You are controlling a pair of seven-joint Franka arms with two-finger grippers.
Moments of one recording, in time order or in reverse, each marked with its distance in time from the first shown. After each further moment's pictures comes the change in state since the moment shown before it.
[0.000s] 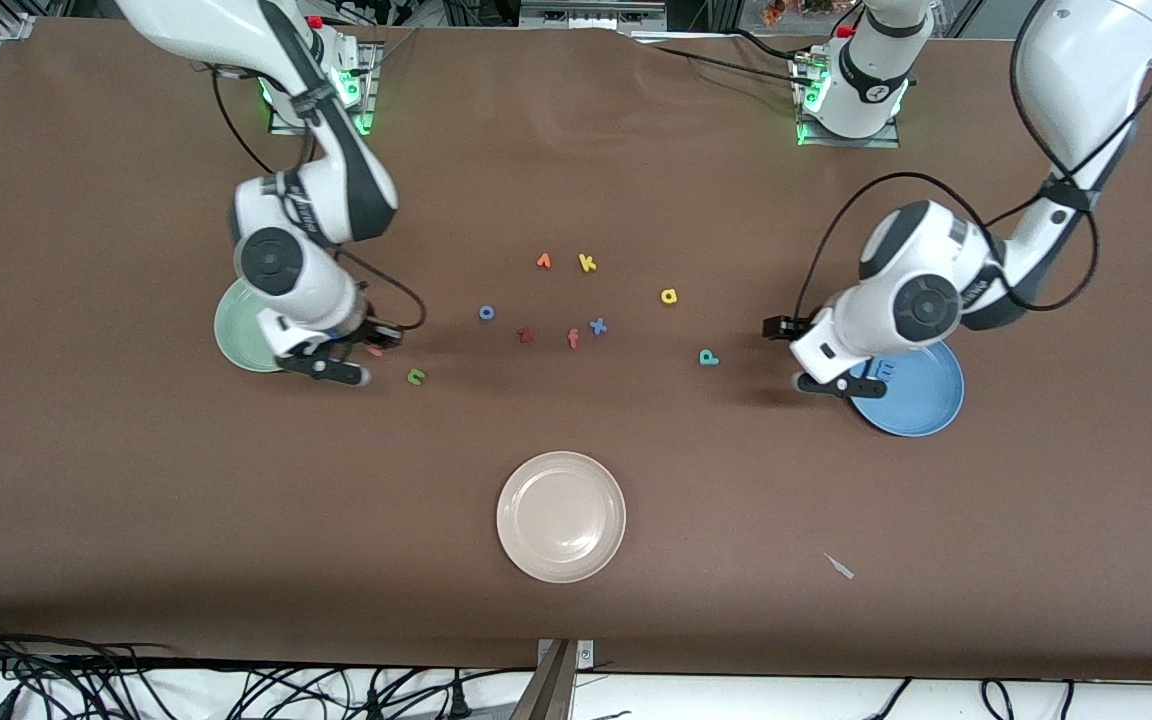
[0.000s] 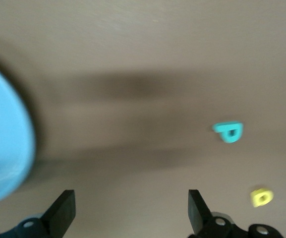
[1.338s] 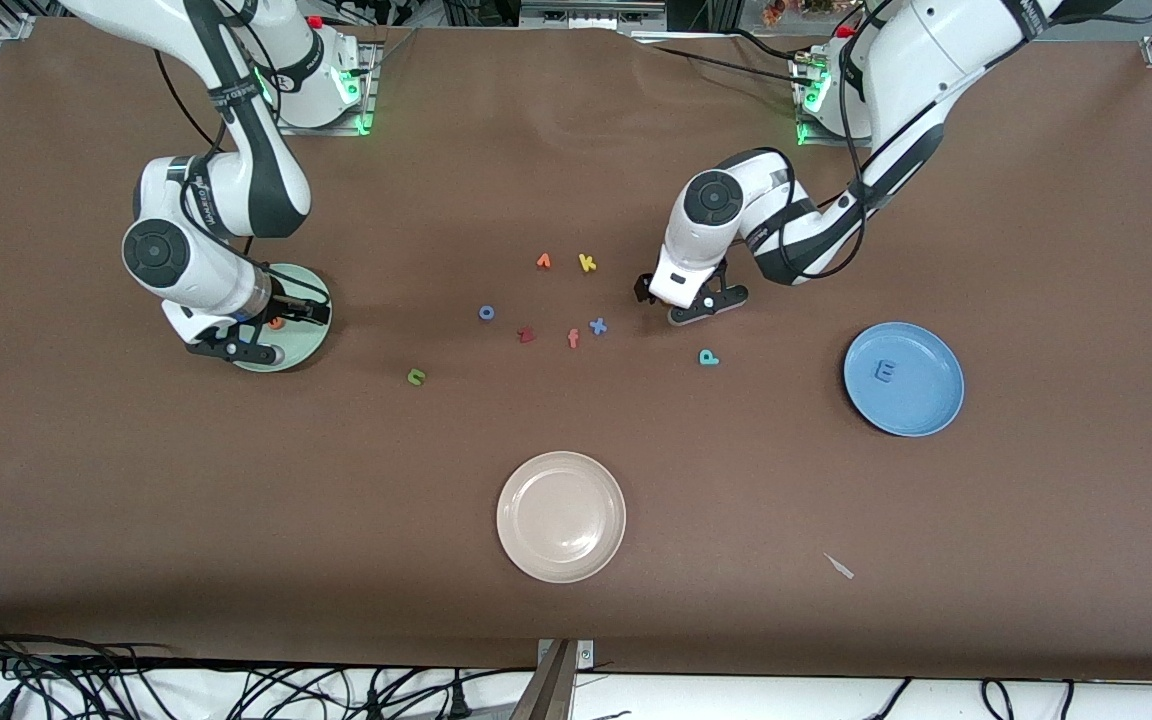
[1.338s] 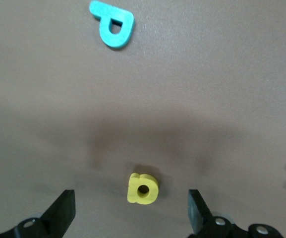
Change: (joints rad) left arm -0.383 0.097 0.060 -0.106 0.268 0.263 -0.915; right arm 0.003 -0.074 -0.109 -0.101 0.004 0.003 -0.194
